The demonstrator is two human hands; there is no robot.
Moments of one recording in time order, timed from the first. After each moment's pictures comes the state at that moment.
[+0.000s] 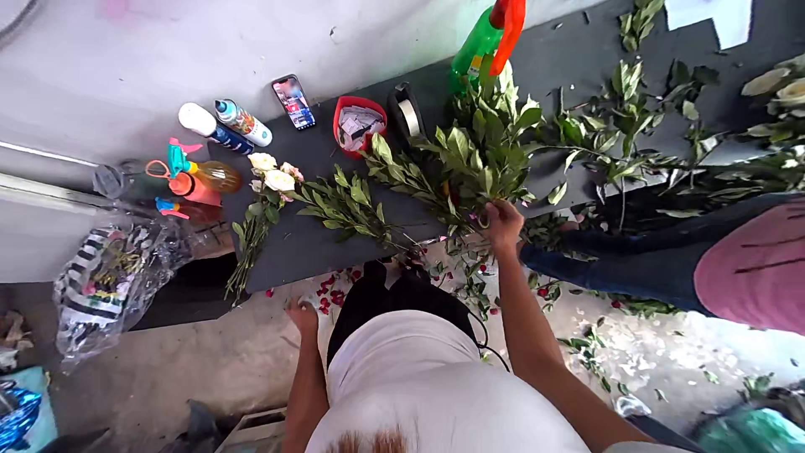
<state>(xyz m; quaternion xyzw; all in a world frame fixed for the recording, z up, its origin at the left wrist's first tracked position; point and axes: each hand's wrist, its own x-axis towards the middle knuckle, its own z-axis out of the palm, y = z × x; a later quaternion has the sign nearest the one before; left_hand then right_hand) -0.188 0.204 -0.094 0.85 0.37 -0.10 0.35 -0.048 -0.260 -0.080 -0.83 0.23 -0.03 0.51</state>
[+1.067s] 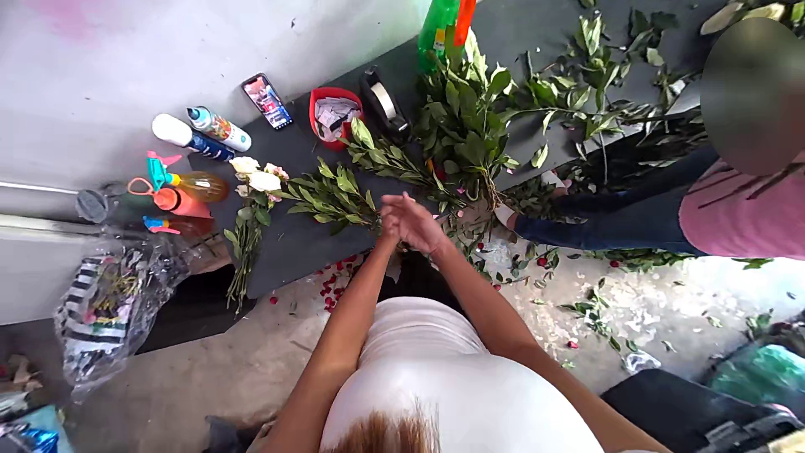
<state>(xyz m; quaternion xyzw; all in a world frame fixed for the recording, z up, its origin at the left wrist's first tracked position) -0.027 -0.028 -0.008 0.83 0.07 -0.32 0.46 -0.064 -0.111 -0.022 -0.37 0.07 0.24 0.89</state>
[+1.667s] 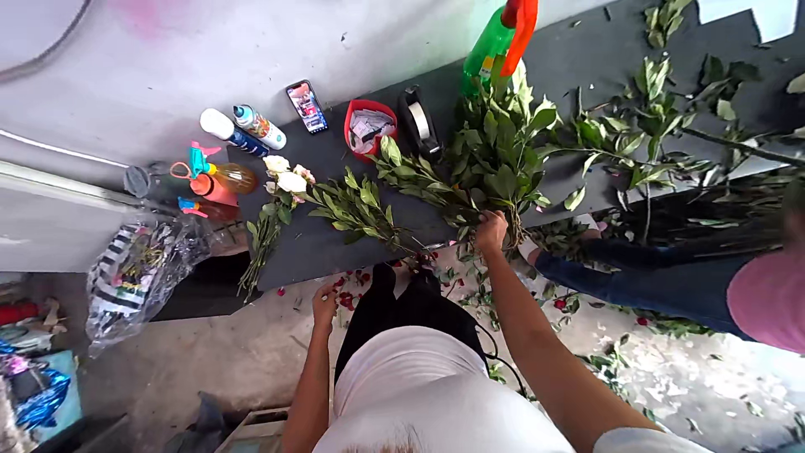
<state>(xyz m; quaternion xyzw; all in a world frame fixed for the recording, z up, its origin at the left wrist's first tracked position) -0.165 0.167 -0.076 0.74 0.40 -0.18 0.51 -0.025 -0.237 -0.131 -0.88 0.27 0.11 0.37</state>
